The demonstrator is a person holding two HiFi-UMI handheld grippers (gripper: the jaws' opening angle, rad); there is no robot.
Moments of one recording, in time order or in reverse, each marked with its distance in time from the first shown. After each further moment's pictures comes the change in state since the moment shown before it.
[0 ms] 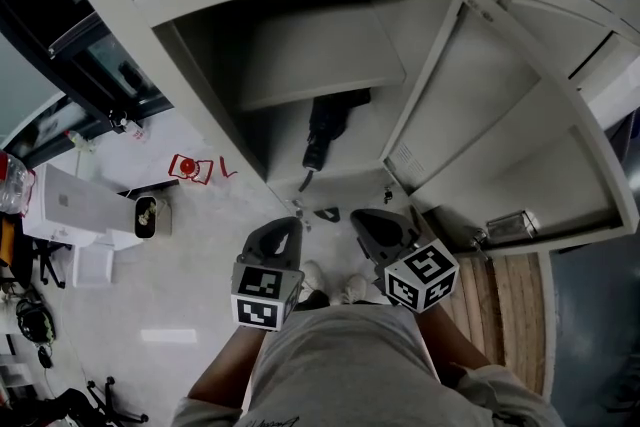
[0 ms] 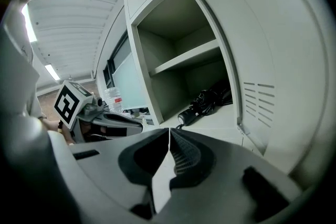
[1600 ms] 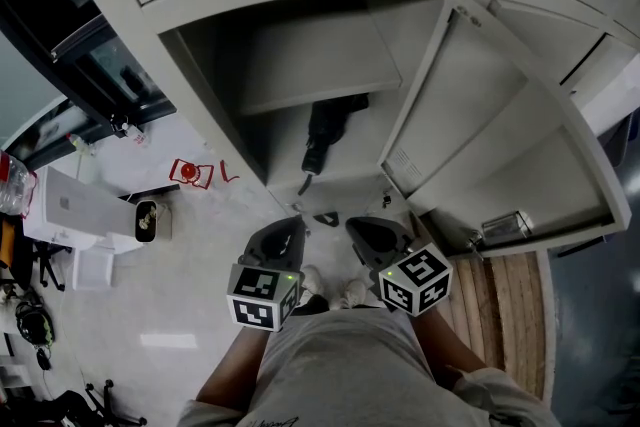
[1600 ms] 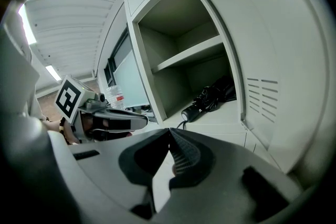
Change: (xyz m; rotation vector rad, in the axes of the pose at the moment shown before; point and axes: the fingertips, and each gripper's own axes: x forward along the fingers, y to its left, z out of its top) left arm -0.004 -0.008 0.015 -0.072 -0.072 -0.039; right arm -0.001 0.010 -0.006 0.008 0.035 0.018
